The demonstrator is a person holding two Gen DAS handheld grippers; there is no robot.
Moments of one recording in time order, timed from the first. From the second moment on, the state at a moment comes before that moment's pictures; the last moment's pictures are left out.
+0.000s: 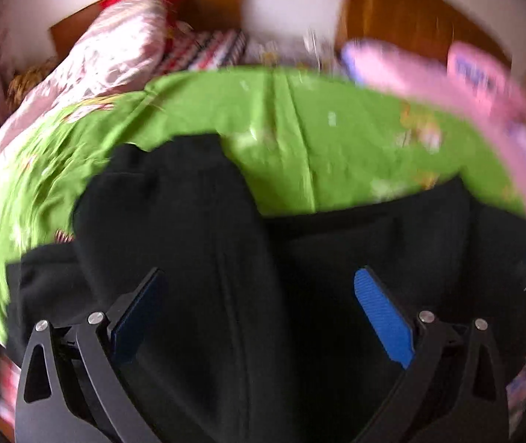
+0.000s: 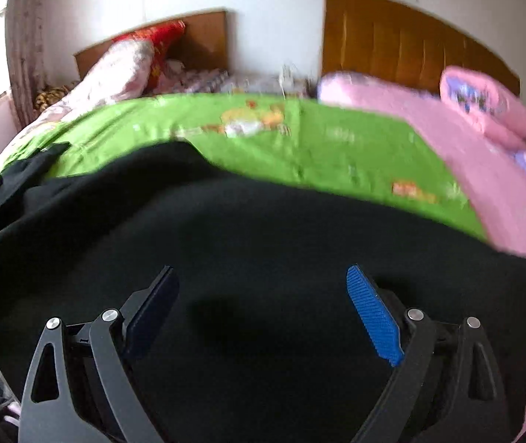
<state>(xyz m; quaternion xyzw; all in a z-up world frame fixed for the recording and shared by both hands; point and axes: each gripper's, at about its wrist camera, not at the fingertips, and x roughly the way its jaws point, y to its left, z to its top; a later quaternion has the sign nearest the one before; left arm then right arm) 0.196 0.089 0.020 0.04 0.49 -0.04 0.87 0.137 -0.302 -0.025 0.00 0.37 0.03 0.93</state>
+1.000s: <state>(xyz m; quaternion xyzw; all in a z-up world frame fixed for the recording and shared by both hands) 0.142 0.460 -0.044 -0.31 0.38 0.04 0.87 0.136 -0.315 -0.029 0.04 0.38 0.03 0.93</state>
